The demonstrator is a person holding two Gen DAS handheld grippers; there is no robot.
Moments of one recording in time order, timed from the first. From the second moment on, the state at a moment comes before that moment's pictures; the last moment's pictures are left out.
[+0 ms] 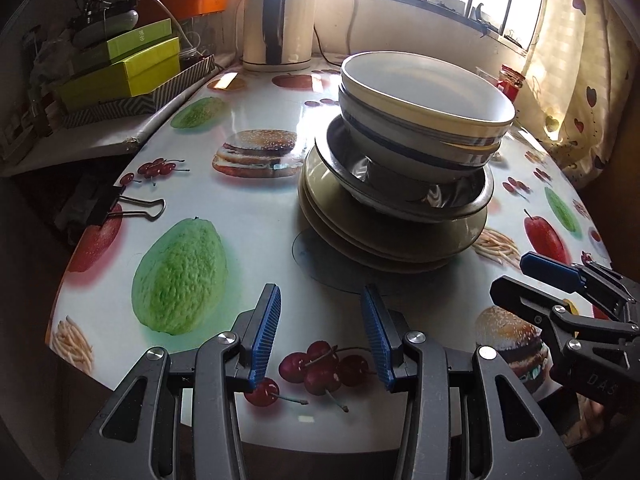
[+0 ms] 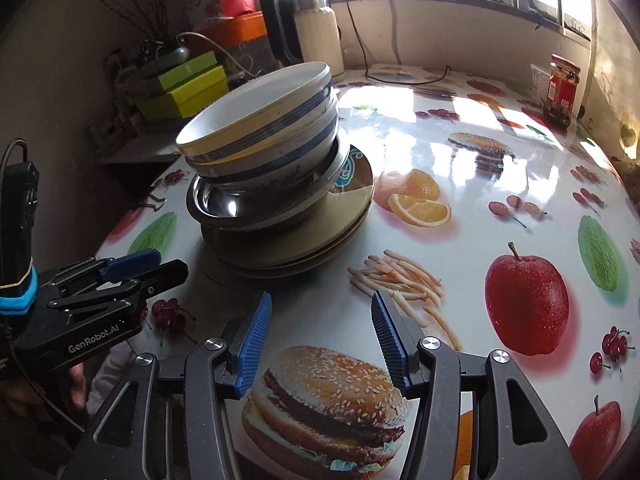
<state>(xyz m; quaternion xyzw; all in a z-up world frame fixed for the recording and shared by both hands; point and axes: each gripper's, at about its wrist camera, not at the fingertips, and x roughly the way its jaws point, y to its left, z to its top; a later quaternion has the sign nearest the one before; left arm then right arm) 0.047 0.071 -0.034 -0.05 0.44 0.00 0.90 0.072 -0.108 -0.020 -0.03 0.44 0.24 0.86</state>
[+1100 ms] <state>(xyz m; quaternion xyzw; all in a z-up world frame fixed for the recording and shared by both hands) 0.037 0.059 -0.048 -0.03 0.46 0.02 0.89 0.062 -0.102 -0.038 -0.03 0.47 0.20 0.86</state>
